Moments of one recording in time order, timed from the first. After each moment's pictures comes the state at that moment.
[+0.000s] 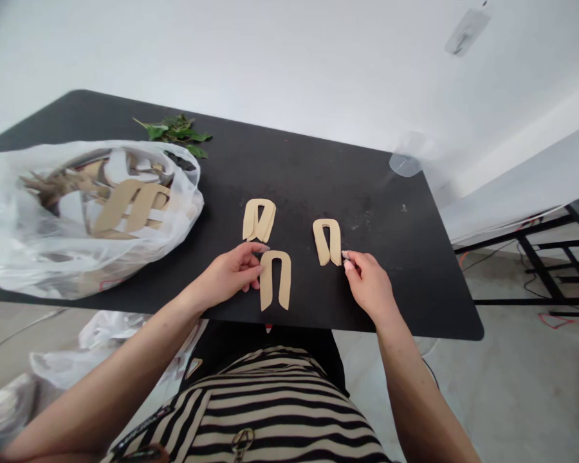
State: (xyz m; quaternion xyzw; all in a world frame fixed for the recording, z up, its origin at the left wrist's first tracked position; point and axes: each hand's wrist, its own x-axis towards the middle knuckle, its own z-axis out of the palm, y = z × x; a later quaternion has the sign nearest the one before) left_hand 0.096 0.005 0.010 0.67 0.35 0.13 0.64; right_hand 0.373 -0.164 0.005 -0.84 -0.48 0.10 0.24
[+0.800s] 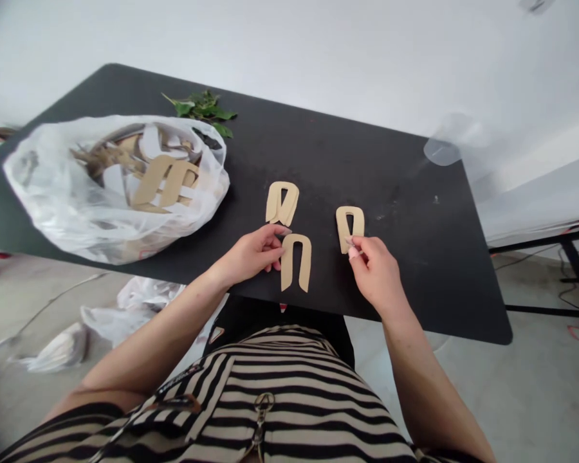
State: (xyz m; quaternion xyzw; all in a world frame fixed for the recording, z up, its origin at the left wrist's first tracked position) left_hand 0.095 0.003 0.006 0.66 0.32 0.16 0.66; right_hand 0.339 -0.147 0.022 -0.79 -0.54 0.08 0.27
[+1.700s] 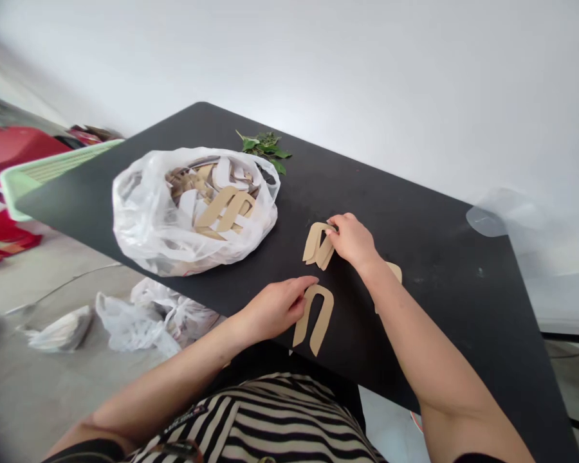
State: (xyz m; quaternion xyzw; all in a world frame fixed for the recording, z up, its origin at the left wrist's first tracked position) left_hand 0.071 -0.012 0.012 0.84 0.36 0.13 0.40; right_hand 0.304 0.066 0.022 -0.73 -0.67 0.10 0.11
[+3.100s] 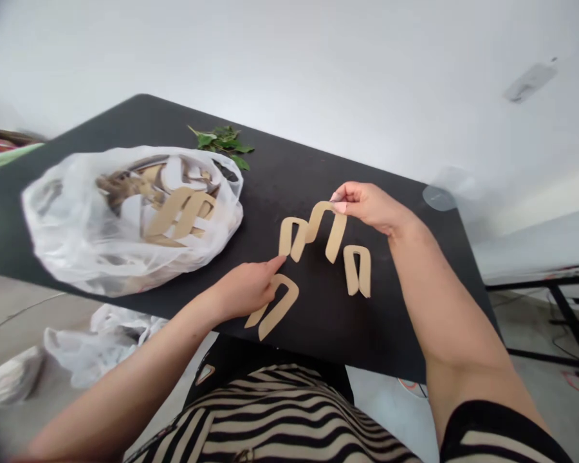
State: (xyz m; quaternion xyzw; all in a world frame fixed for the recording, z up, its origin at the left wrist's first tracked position) left_hand 0.079 0.029 0.038 0.90 0.35 -0.06 0.25; right_hand 0.392 0.055 0.092 -0.63 -0.59 0.39 0.32
